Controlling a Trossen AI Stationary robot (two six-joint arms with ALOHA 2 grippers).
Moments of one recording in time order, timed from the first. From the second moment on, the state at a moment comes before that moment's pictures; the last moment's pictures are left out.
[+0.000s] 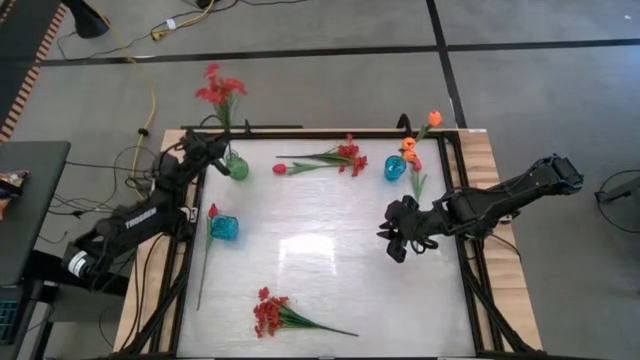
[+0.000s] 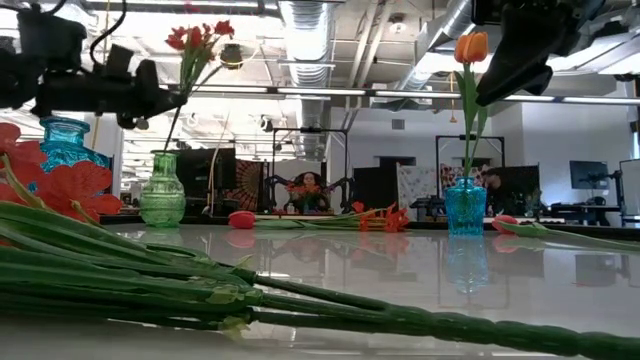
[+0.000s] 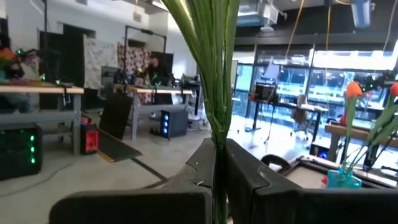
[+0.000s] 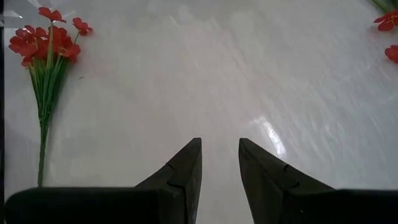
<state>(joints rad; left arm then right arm) 1.11 0.73 0.06 0.92 0.33 -0.19 0.31 1.12 0.84 -0.59 0.31 0.67</state>
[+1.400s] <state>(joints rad) 1.11 0.73 0.05 0.86 0.39 -0.14 0.30 1.12 0.84 -0.59 0.29 0.67</state>
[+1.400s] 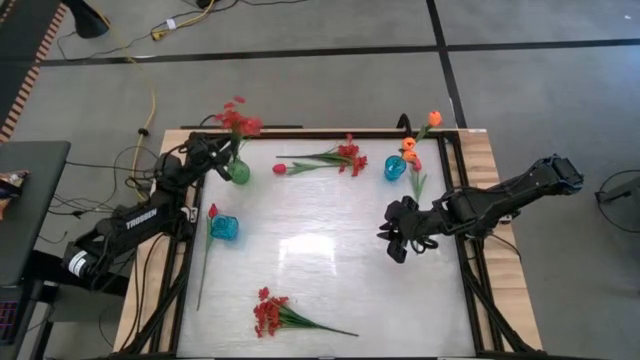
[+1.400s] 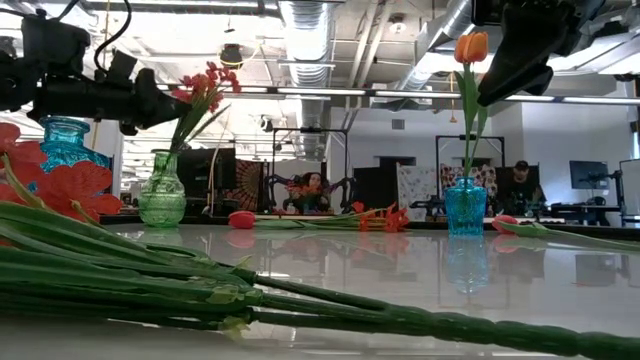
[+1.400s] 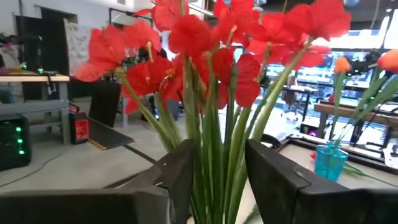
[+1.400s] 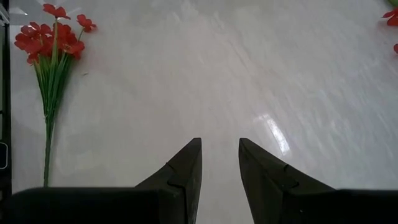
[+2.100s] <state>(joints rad) 1.11 0.57 0.37 -0.08 0.41 0.09 0.30 1.12 0.84 -0.59 0.29 0.65</state>
